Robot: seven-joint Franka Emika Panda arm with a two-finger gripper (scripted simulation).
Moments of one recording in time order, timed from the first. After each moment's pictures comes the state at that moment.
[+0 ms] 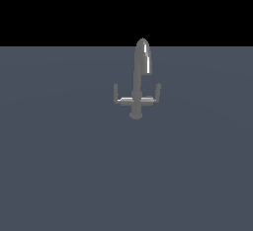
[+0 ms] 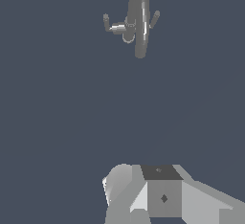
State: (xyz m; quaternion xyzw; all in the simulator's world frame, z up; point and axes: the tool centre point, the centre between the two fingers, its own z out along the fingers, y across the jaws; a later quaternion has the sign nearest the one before) arm -0.249 -0.010 0.479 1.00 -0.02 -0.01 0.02
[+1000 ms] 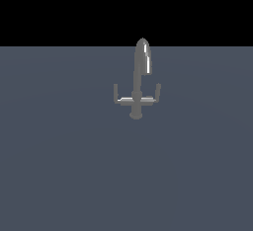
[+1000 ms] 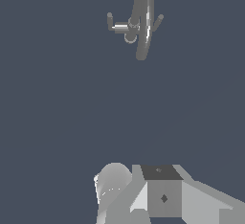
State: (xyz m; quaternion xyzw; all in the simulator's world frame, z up) arm -0.245 -0.011 0.485 1.00 0.02 -0.01 0.03
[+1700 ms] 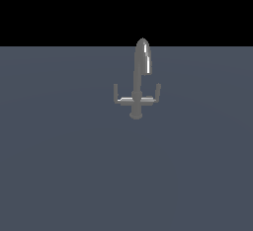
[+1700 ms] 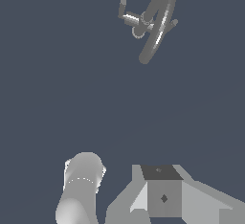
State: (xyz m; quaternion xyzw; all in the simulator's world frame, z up) arm -0.216 -0.020 0.478 0.98 0.15 -0.06 0.08
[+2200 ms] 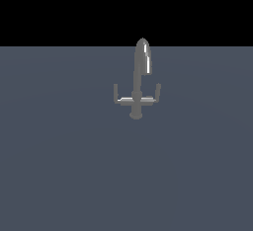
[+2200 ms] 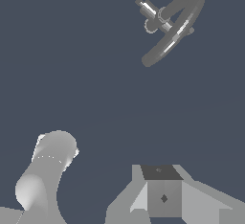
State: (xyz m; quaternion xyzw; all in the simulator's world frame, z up) arm -0.182 -0.029 0.468 0.94 0.29 -0.12 0.11
